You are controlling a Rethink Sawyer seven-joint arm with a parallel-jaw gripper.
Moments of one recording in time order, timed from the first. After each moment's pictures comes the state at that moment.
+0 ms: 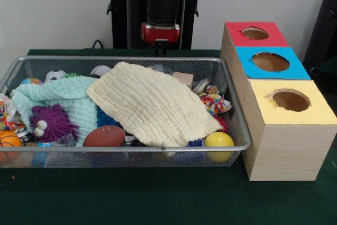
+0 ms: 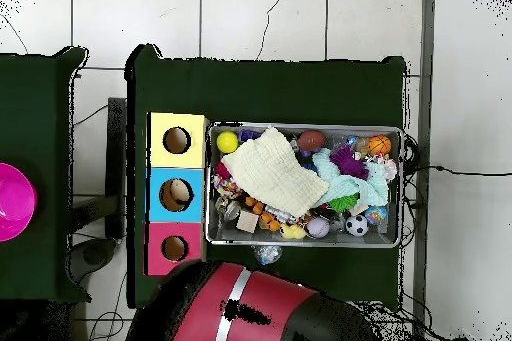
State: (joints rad) arm -0.20 -0.21 -0.28 2.15 -0.43 -0.66 1.65
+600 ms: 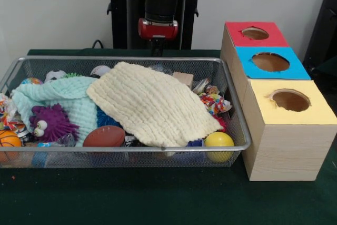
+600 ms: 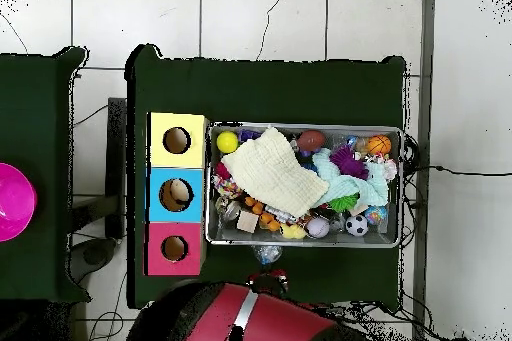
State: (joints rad) arm -0.22 -0.32 -0.27 2.15 -0.43 -0.50 1.65
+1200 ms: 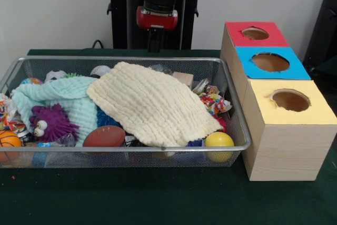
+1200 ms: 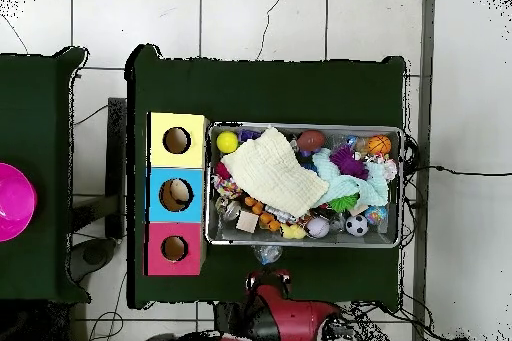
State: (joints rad) arm -0.22 -0.50 -0.23 2.19 -0.39 -0.27 1.65
